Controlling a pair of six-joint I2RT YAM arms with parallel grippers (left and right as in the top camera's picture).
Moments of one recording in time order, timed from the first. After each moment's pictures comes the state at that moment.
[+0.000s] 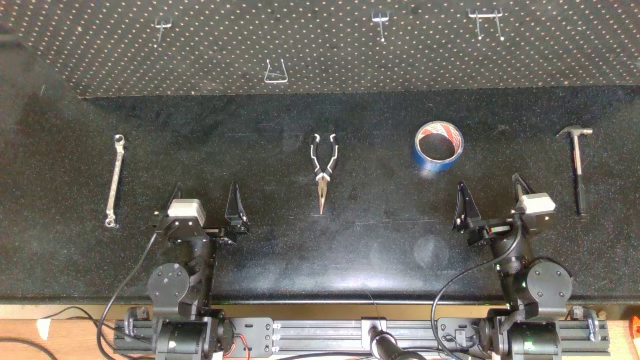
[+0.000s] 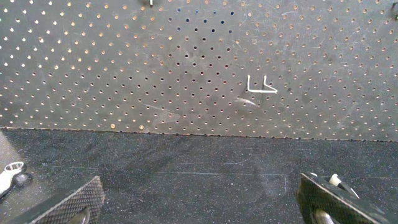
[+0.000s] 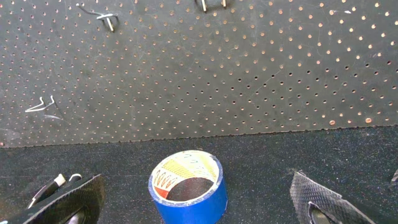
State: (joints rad) left arm -0.01 0.01 0.01 -0.07 0.00 -0.08; right arm -0.03 0.01 0.01 -0.05 -0.21 0.17
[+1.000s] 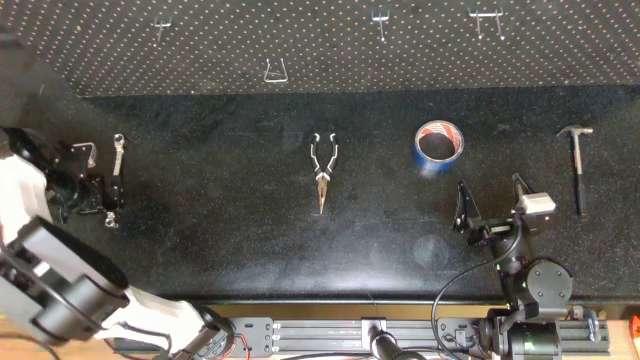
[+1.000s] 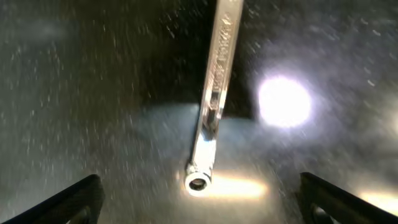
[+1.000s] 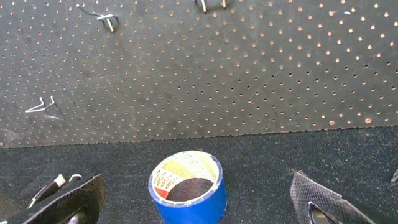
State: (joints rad) left arm 0.78 1.83 1.31 -1.00 0.01 0.62; right arm -0.03 0.01 0.01 -0.05 -0.21 0.17
